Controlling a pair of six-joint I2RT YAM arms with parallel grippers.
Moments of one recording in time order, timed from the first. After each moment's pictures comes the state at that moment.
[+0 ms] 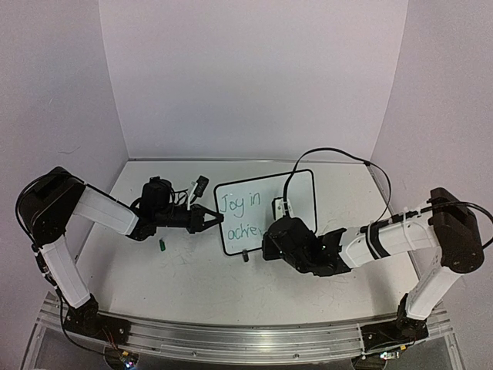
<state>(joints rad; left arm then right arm) -0.59 1.75 0.74 0.65 0.70 -0.31 1.11 1.69 0.88 0.13 0.59 0.63</state>
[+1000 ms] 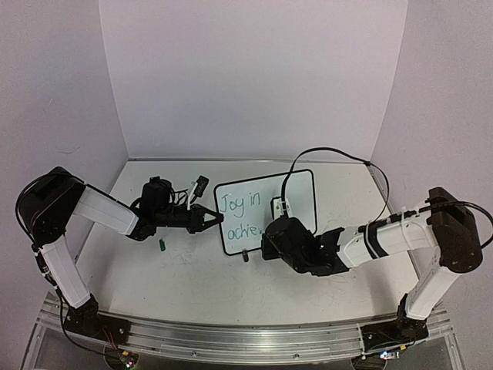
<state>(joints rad) -0.59 1.75 0.74 0.65 0.70 -0.31 1.12 1.70 0.90 0.11 0.63 0.61</state>
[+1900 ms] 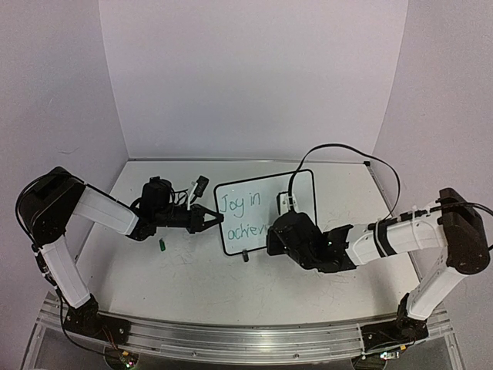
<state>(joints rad) -0.59 1.75 0.74 0.65 0.70 -0.31 1.10 1.64 0.87 0.11 0.62 0.60</state>
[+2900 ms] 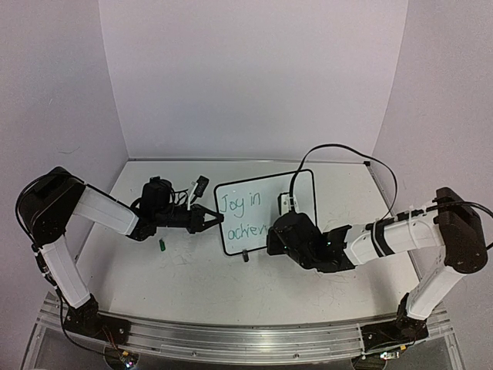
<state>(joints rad) -0.59 1.75 0.74 0.65 0.70 -0.31 1.08 1.65 0.86 0.14 0.61 0.63</state>
